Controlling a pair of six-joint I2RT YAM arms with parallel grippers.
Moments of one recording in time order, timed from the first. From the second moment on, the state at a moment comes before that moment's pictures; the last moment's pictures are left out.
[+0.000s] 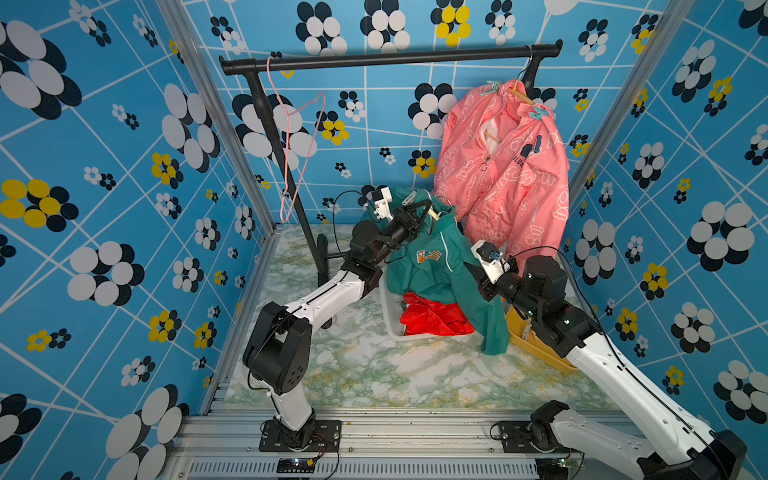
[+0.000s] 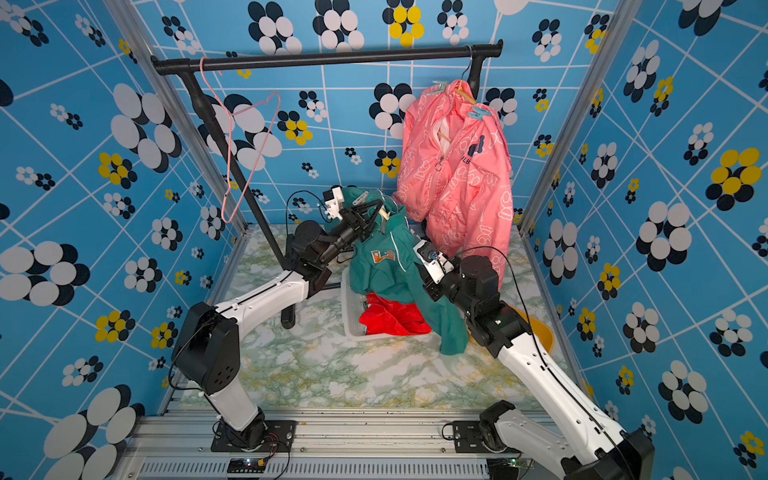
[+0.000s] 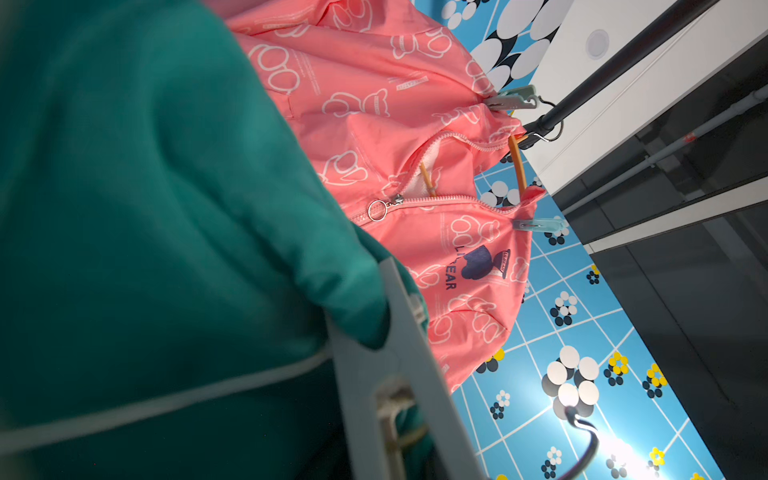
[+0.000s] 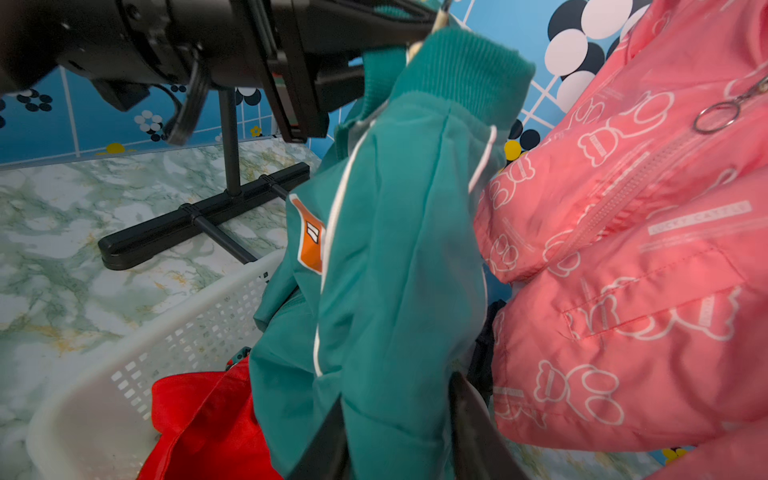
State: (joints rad) left arm -0.53 1.74 1.32 0.78 0.34 -1.36; right arm 0.48 1.01 0.97 -0.16 -0.07 -0.43
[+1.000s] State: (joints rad) left arm -0.53 1.72 1.29 0.75 0.39 -1.31; right arm 0.49 1.33 1.19 0.02 -0.19 -0.39
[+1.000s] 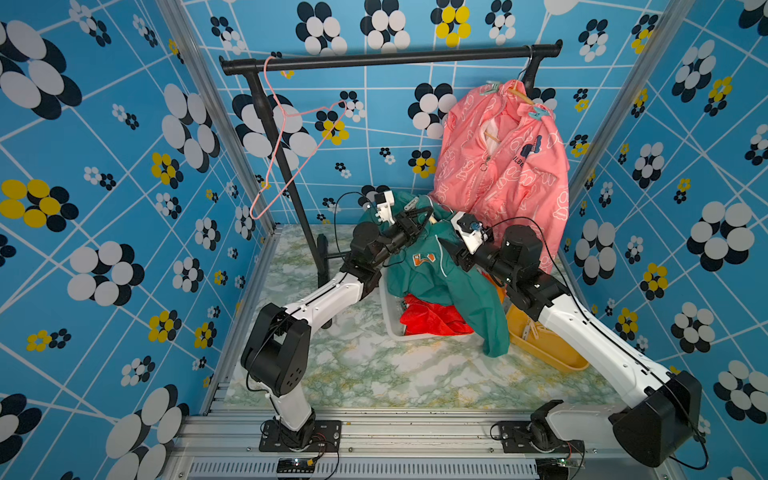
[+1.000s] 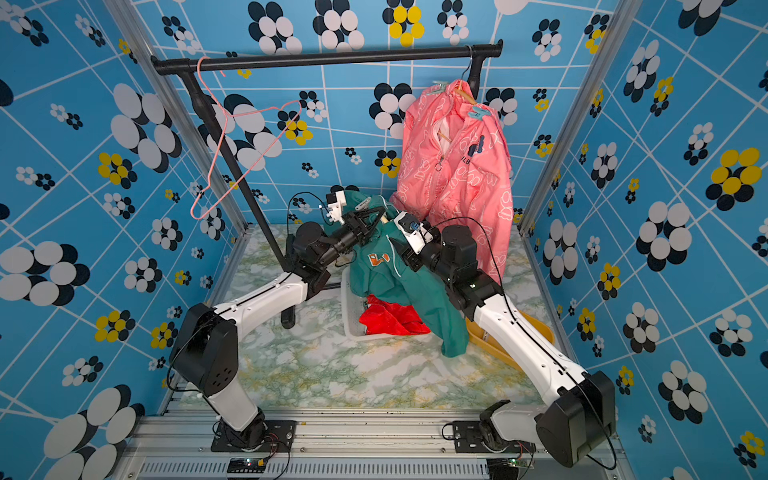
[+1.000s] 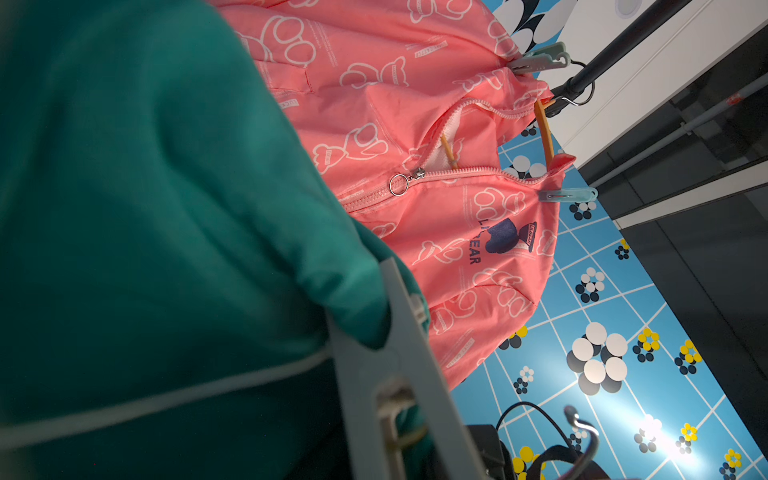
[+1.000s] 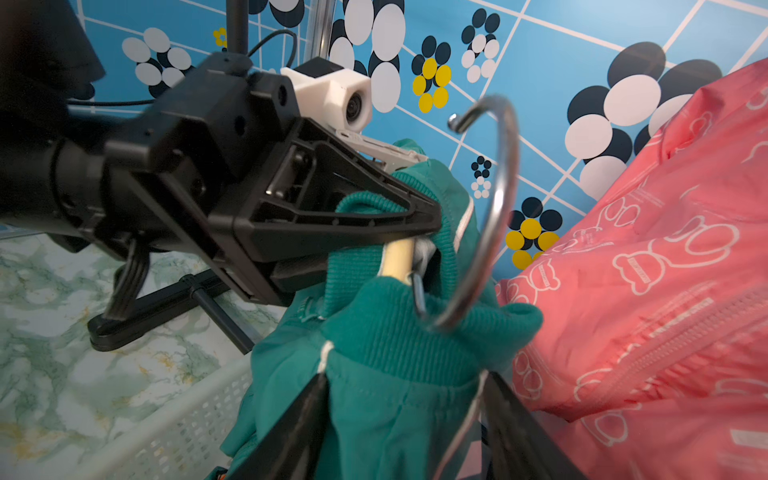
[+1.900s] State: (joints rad) left arm -0.42 1.38 1.12 0.49 0.45 -1.24; right arm 0.52 1.36 1.20 0.03 -0.15 -0.45
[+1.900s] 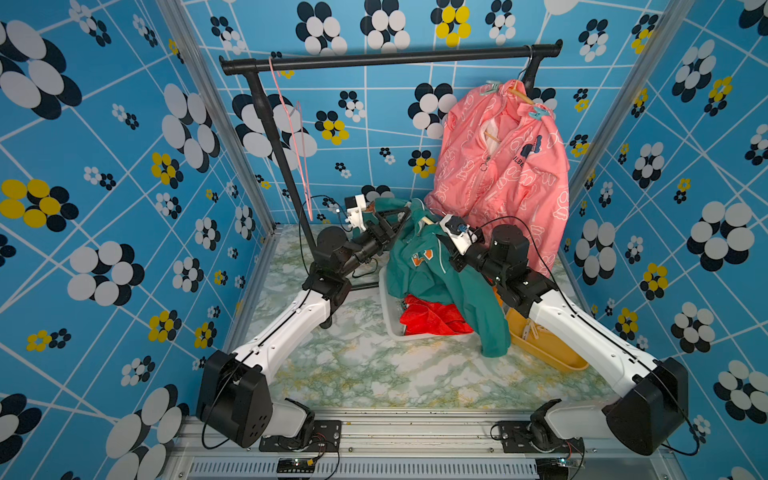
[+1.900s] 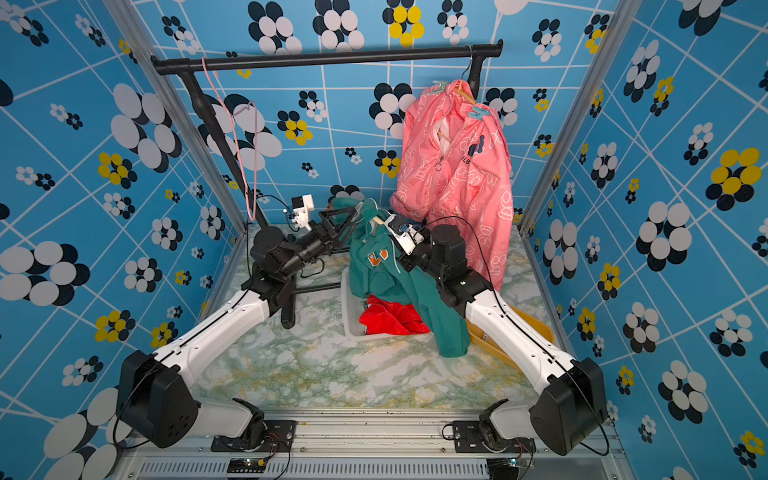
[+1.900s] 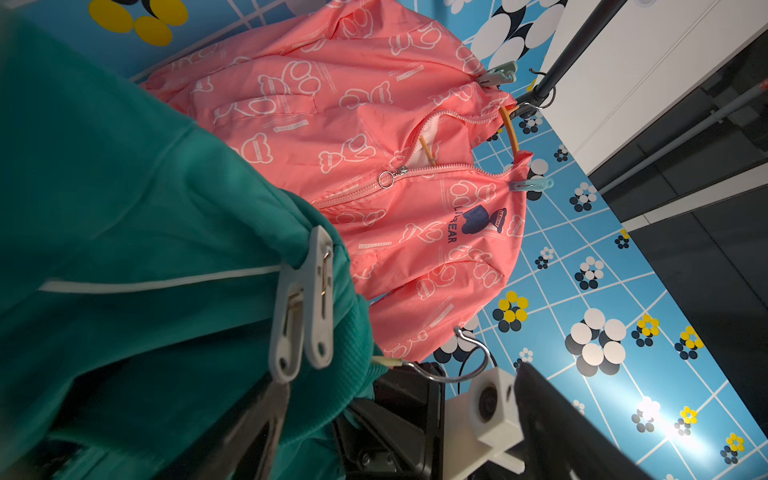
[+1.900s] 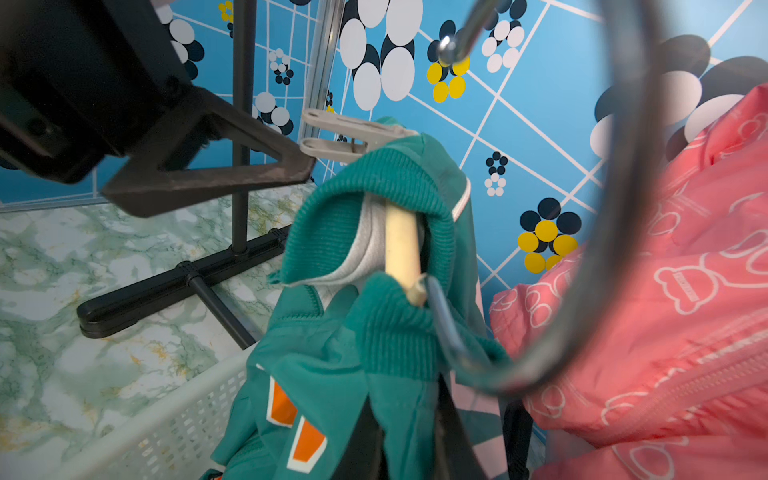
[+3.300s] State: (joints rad) left arm -0.43 1.54 1.13 0.61 0.47 -1.38; right arm 0.52 1.29 1.13 0.02 -0.10 -0.48
